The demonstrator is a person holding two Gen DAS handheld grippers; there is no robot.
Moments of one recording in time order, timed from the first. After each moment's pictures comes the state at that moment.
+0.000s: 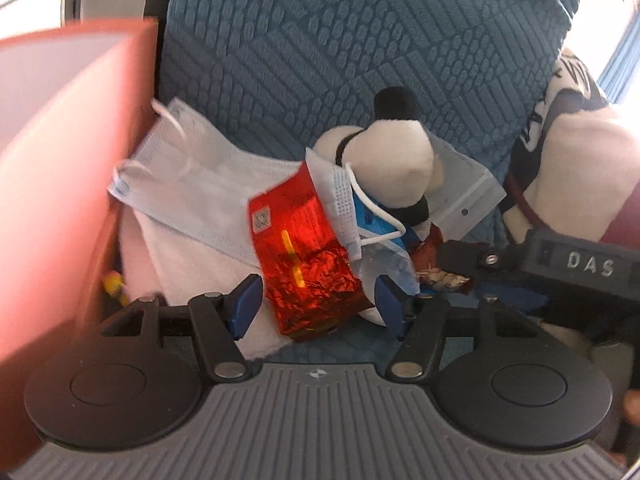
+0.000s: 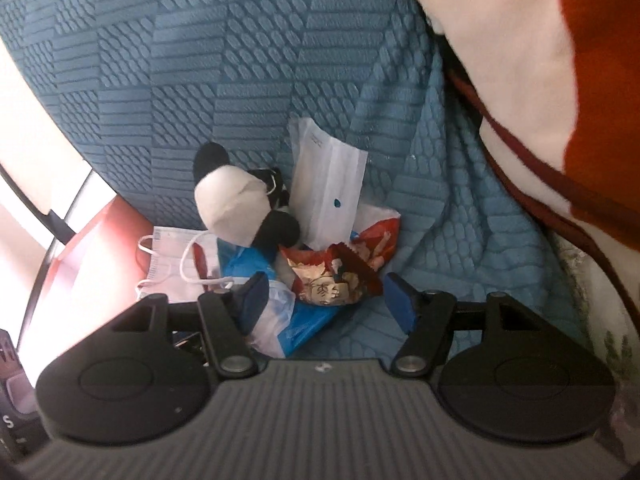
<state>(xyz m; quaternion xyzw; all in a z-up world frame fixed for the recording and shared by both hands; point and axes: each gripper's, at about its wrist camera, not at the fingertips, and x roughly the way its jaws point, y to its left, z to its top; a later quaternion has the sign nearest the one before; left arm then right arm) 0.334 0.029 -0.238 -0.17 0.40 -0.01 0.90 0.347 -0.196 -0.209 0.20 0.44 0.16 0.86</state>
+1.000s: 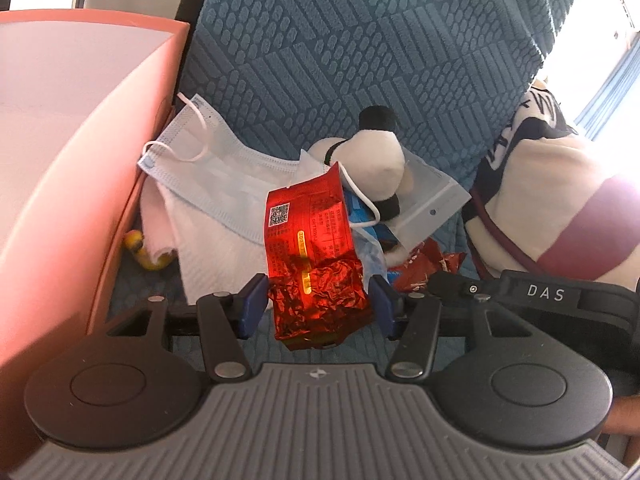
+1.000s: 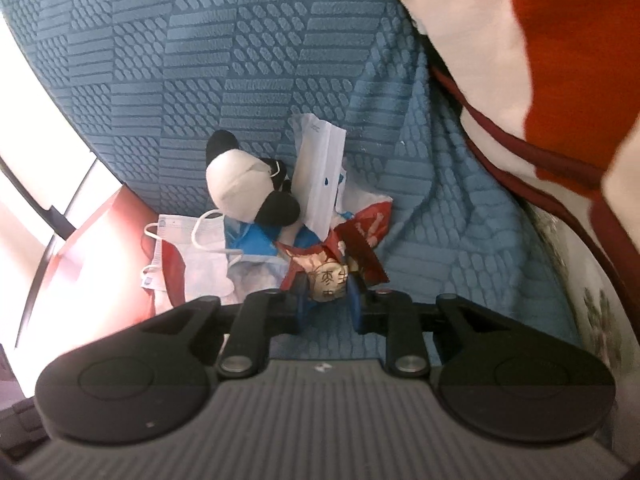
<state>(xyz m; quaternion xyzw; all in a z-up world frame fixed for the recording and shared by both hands) 0.282 0.036 -0.218 -0.21 0.37 -0.02 0.90 0.323 -0.197 -0.200 0.20 0.44 0.14 0.87</state>
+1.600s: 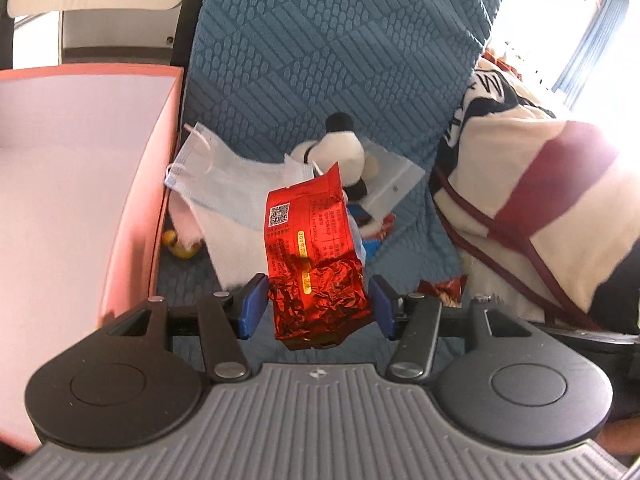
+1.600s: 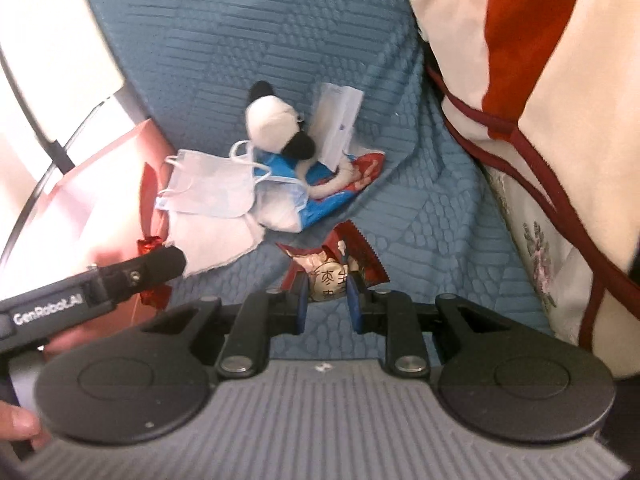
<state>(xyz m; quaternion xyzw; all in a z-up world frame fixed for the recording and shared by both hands) 0.220 0.031 -0.173 -0.15 0.38 -0.05 0.91 0.233 -0.181 -0.161 0.11 0.45 0.12 0.88</state>
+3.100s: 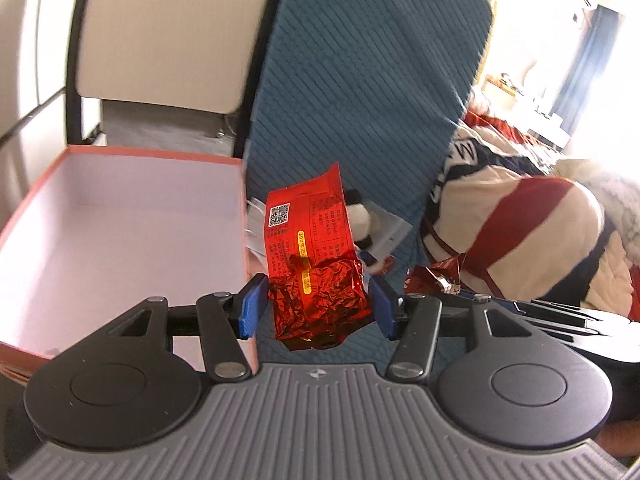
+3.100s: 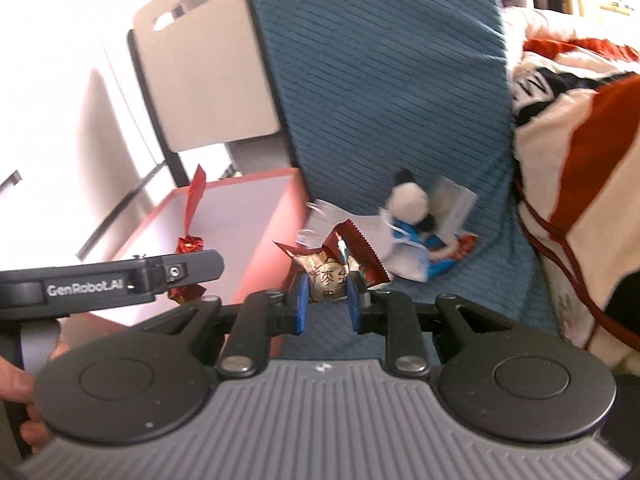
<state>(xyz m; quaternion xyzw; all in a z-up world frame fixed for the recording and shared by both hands) 0.117 0.090 -0.051 -0.13 0.32 -0.02 0.94 0.153 -0.117 -0.046 0.06 0.35 0.22 0.91</state>
